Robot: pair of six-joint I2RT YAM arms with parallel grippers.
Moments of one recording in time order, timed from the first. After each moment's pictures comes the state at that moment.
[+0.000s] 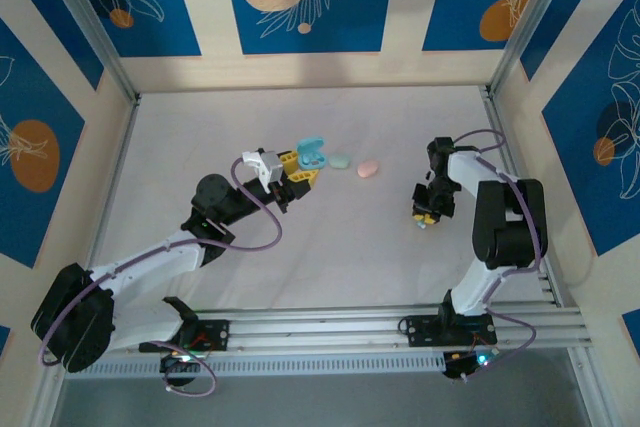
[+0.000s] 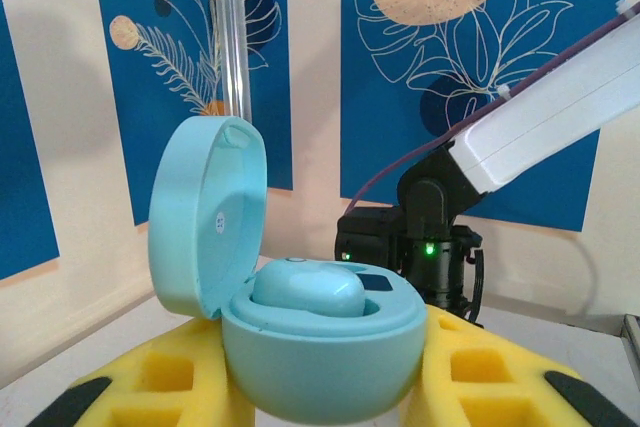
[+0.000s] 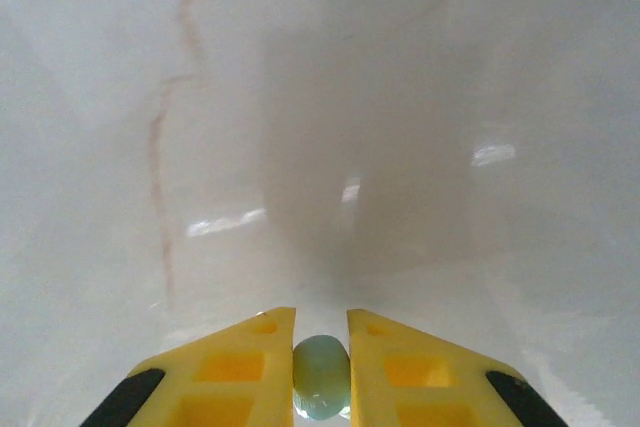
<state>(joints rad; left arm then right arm) -0.68 1.17 0.61 0.79 0.42 -0.07 0.03 1.71 1.07 -0.97 -0.14 0.36</state>
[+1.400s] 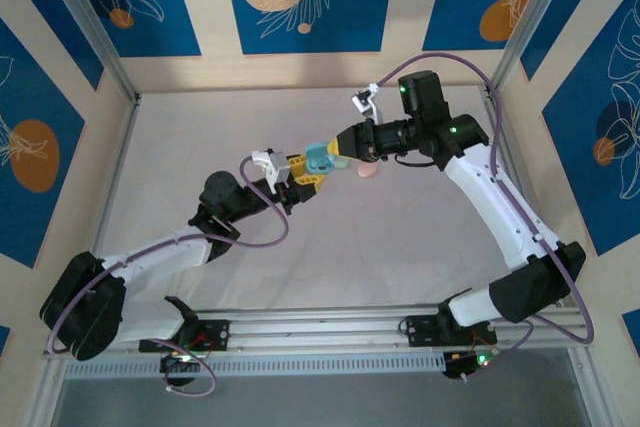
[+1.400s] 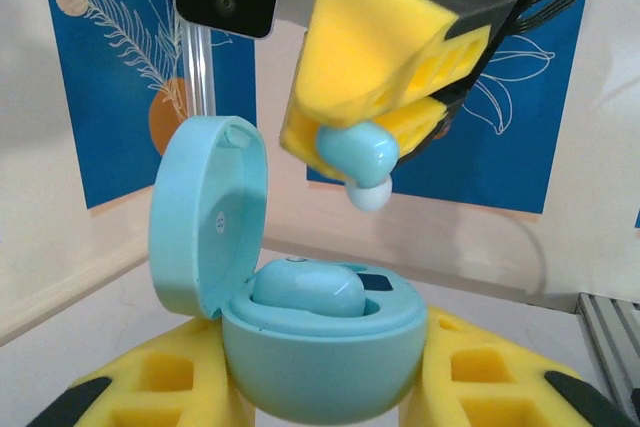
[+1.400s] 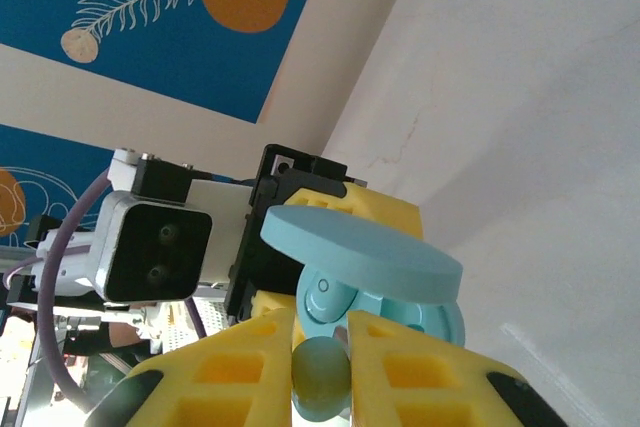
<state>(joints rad) -0.68 1.24 0.62 0.82 0.50 -0.10 0.42 1.42 1.54 -0.81 -0.94 0.49</state>
